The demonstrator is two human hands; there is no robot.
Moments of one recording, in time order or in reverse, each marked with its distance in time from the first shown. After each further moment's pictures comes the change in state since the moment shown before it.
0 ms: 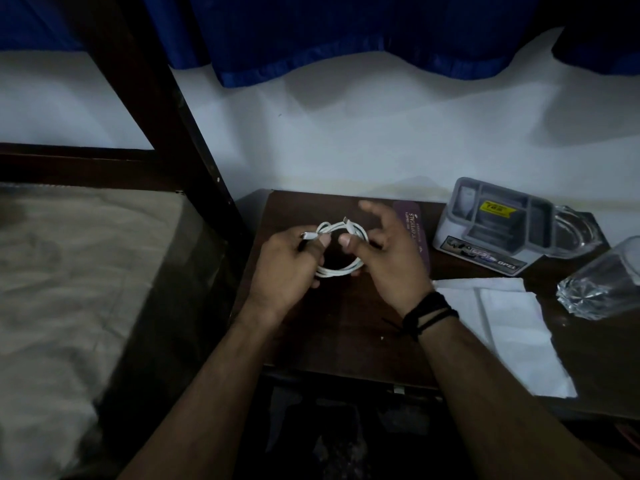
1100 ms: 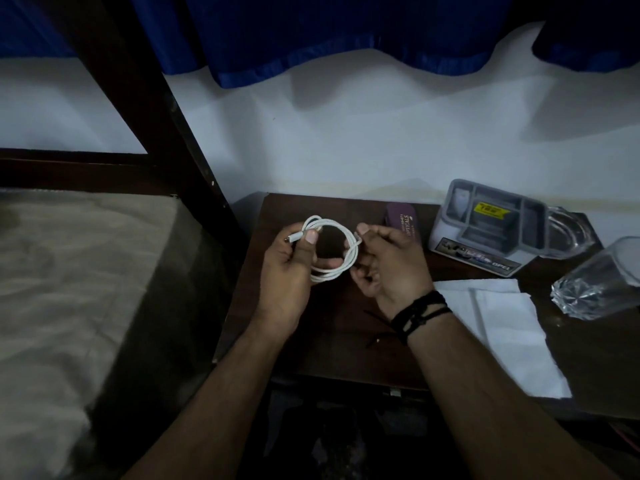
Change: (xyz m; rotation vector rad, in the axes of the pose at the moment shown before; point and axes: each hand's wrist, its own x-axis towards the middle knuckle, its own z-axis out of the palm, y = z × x) left_hand -0.011 -0.005 0.023 -0.516 0.099 -0.041; right_hand 0.000 -0.015 0.006 0.508 0.193 0.511
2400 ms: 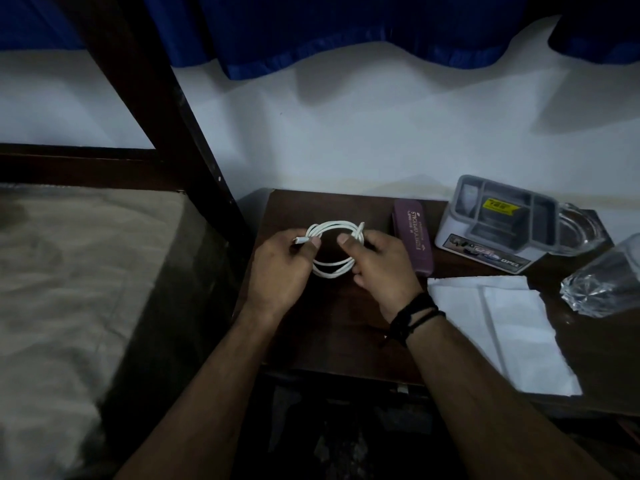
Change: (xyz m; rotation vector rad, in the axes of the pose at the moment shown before) left_hand 0.021 -0.005 -0.030 0.574 0.003 0.081; right_hand 0.005 0.018 0.005 -0.533 -0.048 -0.296
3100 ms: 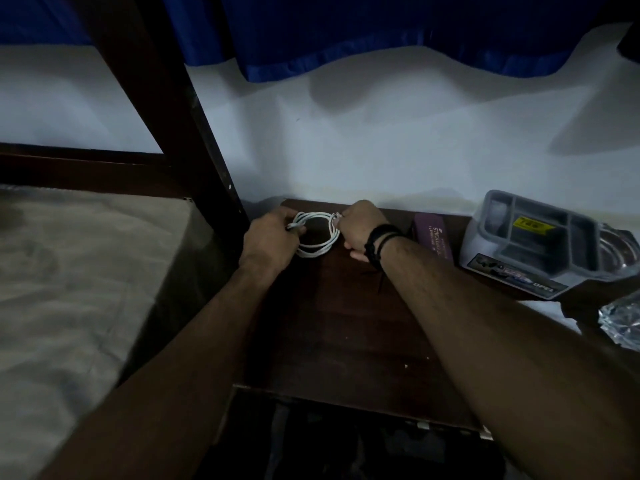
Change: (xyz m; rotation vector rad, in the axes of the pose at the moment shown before) left_hand 0.099 -0.028 -0.009 0.335 -0.007 -0.046; right_hand 0.117 -0.023 0.046 -0.569 -0.175 0.122
